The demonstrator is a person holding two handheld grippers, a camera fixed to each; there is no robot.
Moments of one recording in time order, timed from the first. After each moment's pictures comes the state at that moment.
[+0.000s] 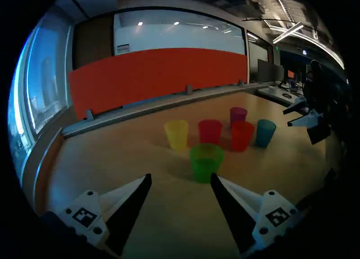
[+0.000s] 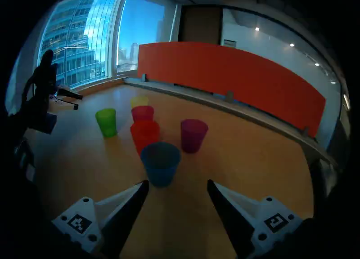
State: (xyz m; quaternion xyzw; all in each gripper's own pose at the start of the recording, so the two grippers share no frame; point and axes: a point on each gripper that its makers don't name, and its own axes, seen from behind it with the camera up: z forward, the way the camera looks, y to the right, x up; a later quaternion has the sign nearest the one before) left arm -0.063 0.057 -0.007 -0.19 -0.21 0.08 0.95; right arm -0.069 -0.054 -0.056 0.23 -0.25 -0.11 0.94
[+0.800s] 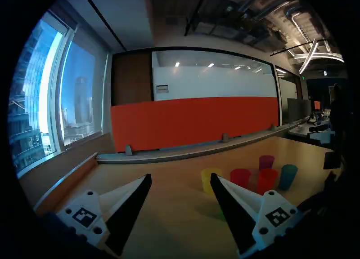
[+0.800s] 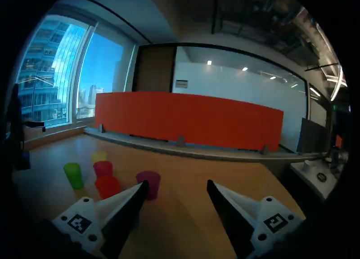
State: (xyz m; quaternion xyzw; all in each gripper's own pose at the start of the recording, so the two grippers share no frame) left arm 0.030 0.015 -0.003 -0.06 -0.04 0.05 1.00; right arm 0.026 -0.013 -0.011 0.07 -0.07 -0.05 0.99
